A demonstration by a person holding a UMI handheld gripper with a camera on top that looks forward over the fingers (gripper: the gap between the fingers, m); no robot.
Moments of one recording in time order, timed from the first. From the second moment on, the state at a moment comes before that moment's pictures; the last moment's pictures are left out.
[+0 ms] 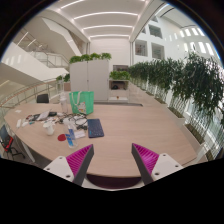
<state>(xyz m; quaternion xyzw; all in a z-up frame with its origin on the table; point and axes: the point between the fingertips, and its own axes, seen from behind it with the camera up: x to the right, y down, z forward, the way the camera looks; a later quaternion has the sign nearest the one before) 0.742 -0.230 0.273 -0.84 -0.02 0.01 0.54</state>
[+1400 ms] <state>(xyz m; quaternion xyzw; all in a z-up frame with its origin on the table) 0.459 0.073 0.062 -0.80 0.04 0.01 0.60</state>
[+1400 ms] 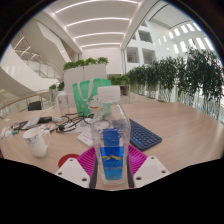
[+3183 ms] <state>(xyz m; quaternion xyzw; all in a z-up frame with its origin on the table) 0.304 0.133 0.107 -0.80 -0.01 0.03 0.60</state>
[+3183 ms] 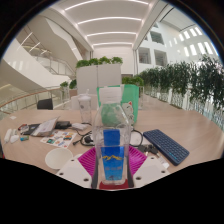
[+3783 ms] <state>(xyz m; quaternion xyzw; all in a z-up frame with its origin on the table) 0.320 0.074 0.066 -0.84 -0.02 0.00 0.54</state>
